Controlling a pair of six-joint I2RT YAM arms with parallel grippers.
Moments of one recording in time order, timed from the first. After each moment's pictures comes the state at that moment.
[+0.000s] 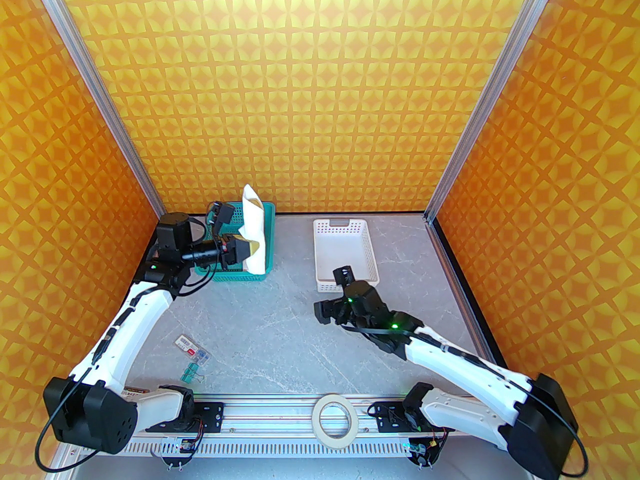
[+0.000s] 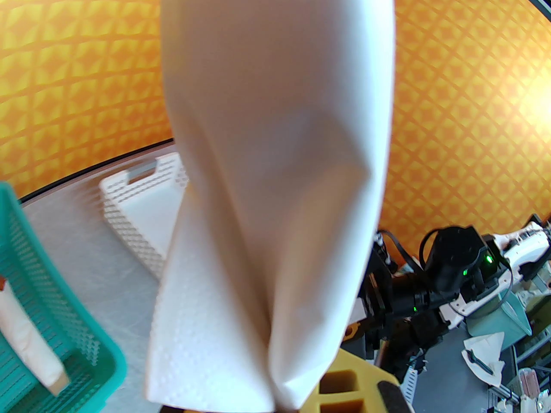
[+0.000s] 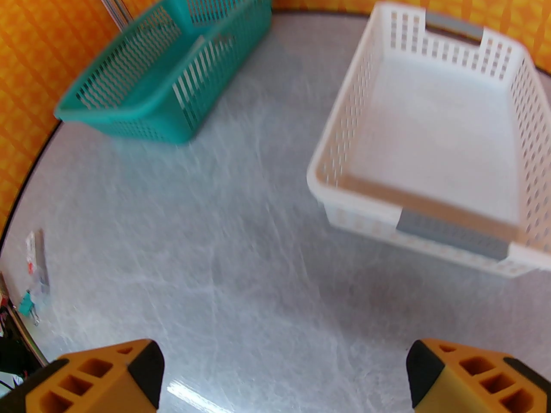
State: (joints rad) left arm -0.12 1.29 1.21 -0.27 0.99 -0.17; right arm 0.70 1.13 0.69 -0.28 0.13 0.37
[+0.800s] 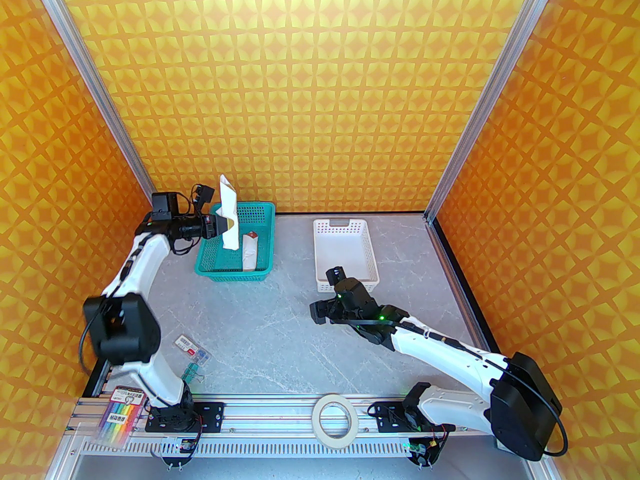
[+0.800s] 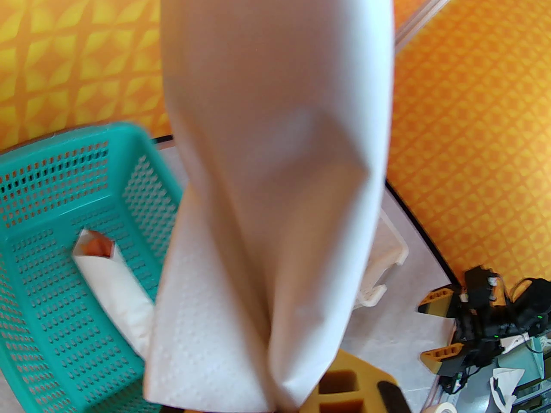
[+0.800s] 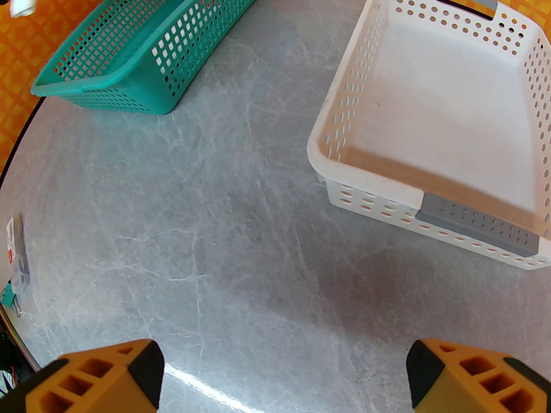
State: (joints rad) left arm 0.10 1.85 1.66 -0.56 0.99 0.04; right arm 0.70 1.24 0.74 -0.28 0.12 0.35
